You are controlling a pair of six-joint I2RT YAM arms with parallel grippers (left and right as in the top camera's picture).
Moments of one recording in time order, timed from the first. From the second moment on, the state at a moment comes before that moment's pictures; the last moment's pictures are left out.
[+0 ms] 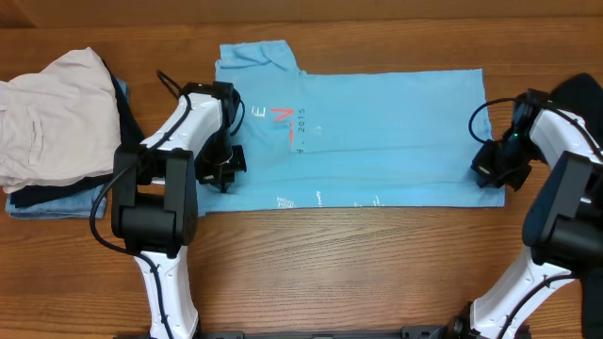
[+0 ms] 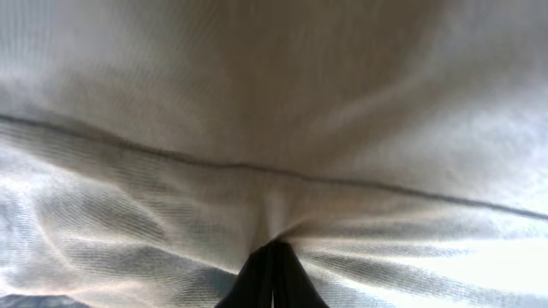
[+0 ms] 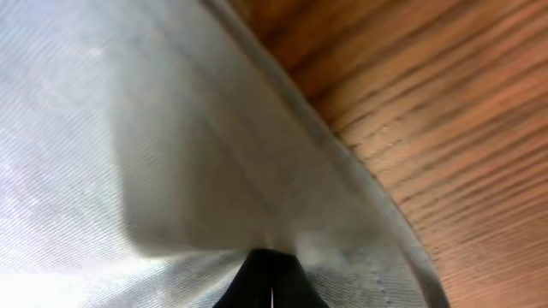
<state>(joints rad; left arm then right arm) -0.15 2.19 1.56 -1.25 -0.03 -0.41 -0.34 2.06 1.40 -1.04 -0.04 0.35</state>
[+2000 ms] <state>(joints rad) -0.02 2.61 2.27 -0.68 0.05 -0.10 -0.18 2.38 1.98 -0.61 -0.10 0.04</state>
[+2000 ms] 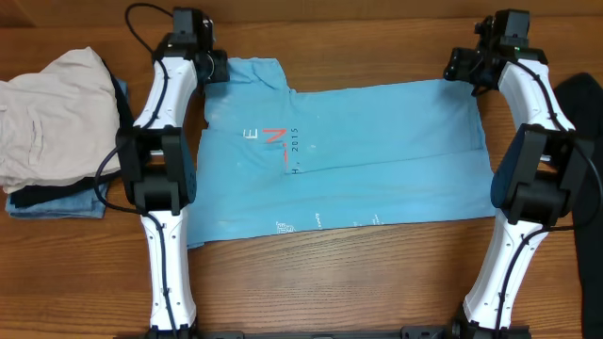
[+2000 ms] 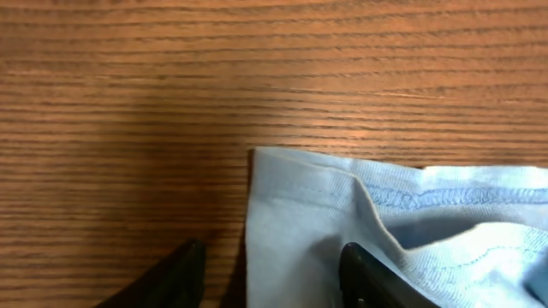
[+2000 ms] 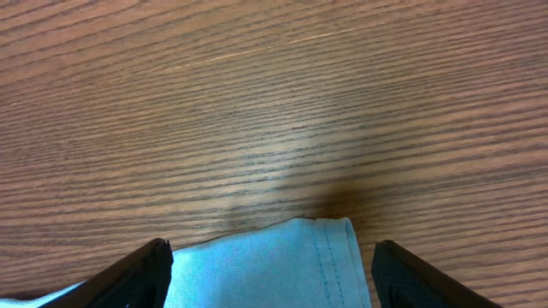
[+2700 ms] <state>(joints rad) -0.03 2.62 2.27 -0.66 0.00 -0.02 -0.18 2.39 1.90 -0.56 -0.08 0.04</state>
